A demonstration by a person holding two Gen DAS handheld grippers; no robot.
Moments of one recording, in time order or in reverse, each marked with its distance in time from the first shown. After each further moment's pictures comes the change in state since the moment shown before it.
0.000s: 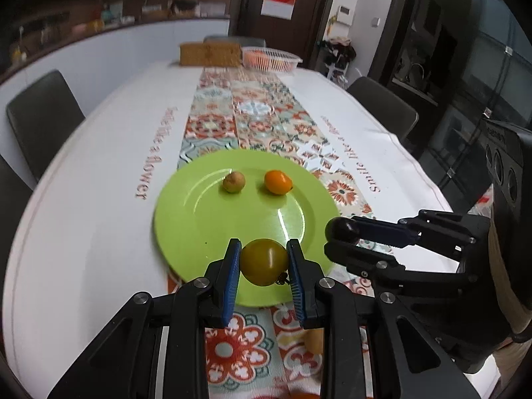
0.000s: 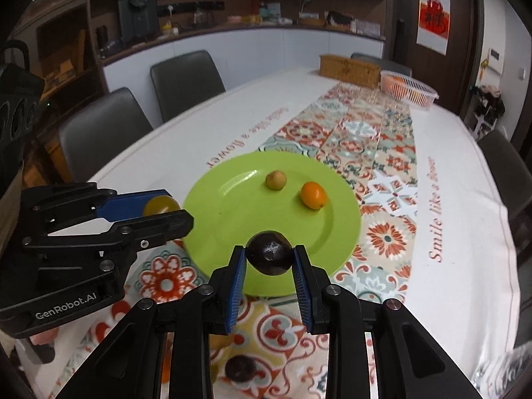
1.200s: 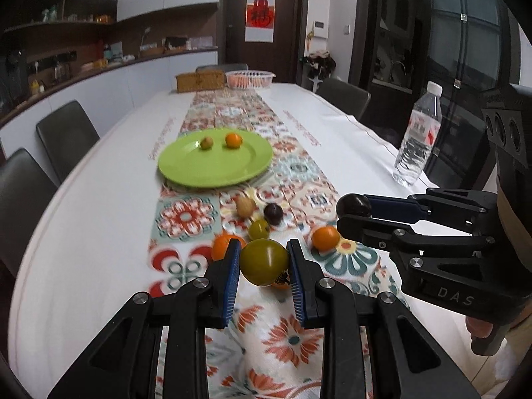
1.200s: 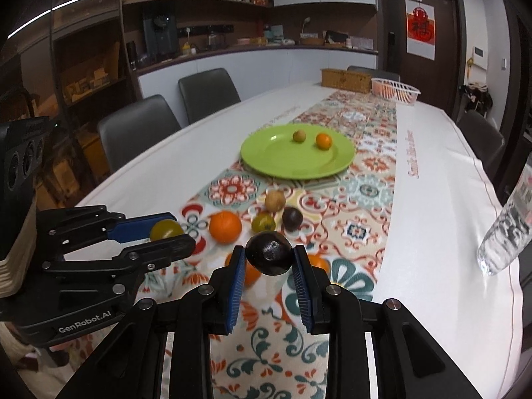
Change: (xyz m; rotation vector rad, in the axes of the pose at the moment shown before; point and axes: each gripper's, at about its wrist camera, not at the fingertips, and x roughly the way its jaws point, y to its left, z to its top) left arm -0.131 -0.096 -0.157 0.117 -0.155 0.076; right arm -0.139 0.048 -0.151 0.013 -0.155 0.024
